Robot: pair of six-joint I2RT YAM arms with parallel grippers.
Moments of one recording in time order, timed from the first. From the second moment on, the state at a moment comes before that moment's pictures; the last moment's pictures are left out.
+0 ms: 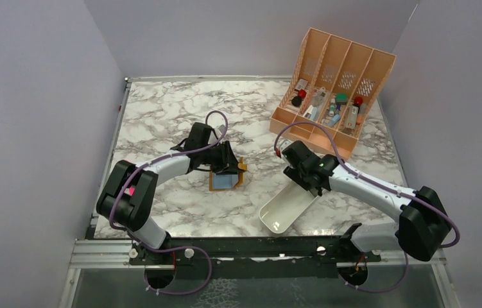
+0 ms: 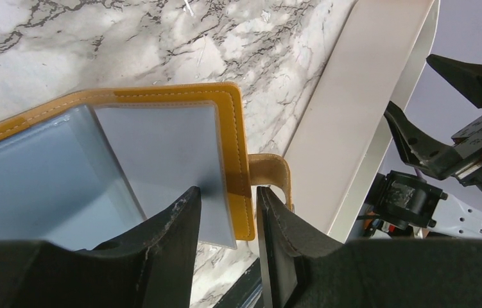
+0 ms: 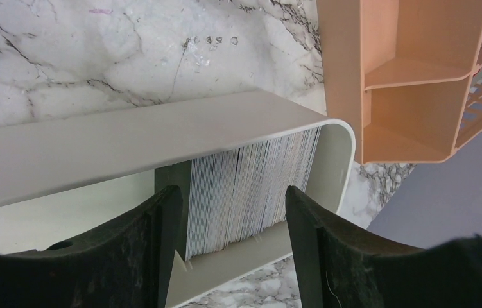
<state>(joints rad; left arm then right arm) -0.42 1.58 0.80 -0.06 0.64 -0.69 0.74 1.30 0.84 -0.65 0.49 -0.26</state>
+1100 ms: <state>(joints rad) -0.43 1.60 0.81 -0.05 0.64 -0.69 0.74 1.33 0.76 -0.53 0.55 -0.32</state>
